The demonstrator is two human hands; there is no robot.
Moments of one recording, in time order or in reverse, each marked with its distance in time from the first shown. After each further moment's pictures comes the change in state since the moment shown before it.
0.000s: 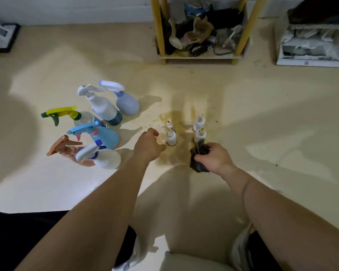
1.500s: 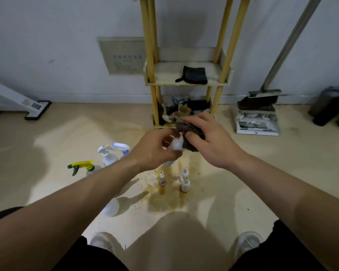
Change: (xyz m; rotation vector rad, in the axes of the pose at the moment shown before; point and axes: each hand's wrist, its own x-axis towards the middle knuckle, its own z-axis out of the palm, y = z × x) left_hand -0.172 0.155 -0.177 -0.197 0.032 0.787; right_hand -0.176 -0.179 -0.162 -0.198 0.288 -0.903
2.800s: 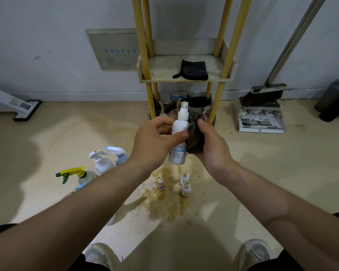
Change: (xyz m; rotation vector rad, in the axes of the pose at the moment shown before) left_hand 0.035 0.014 0.012 -0.426 0.262 -0.129; right_hand 0.029 0.014 0.035 1.092 0.144 0.444
